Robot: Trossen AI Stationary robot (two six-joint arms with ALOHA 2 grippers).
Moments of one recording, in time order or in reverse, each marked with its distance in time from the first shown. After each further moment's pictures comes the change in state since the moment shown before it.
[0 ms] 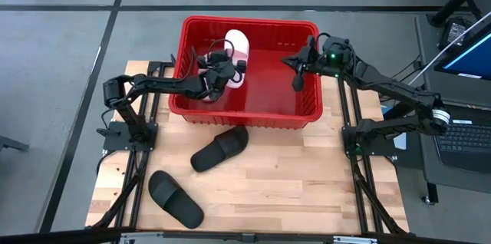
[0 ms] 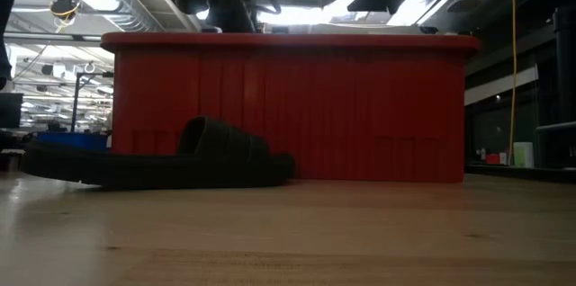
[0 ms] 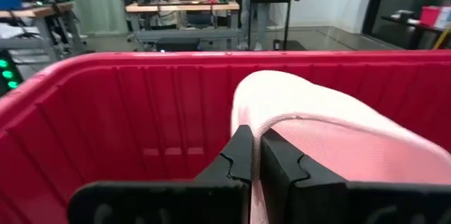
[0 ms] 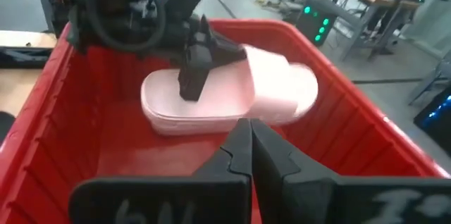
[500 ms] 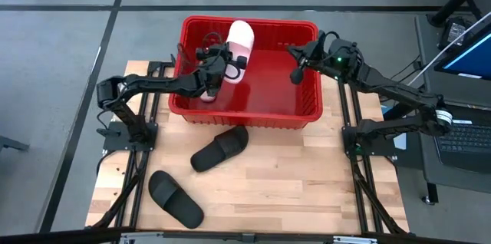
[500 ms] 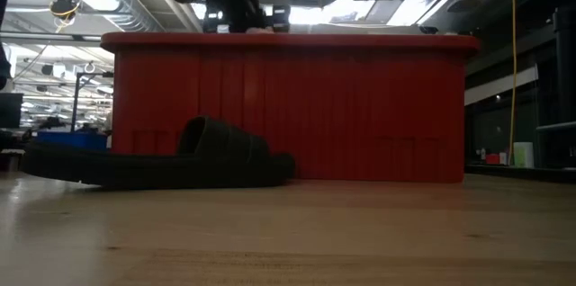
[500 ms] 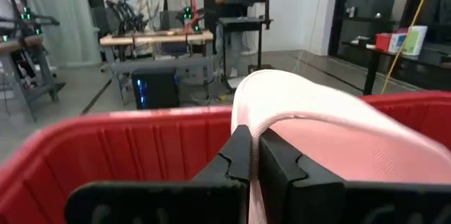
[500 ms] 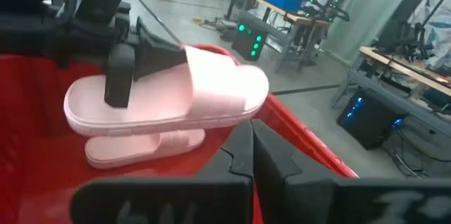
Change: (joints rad) left arm 0.000 -0.066 0.000 0.166 0.087 0.227; right arm 0.061 -0.034 0.000 0.094 0.291 0.001
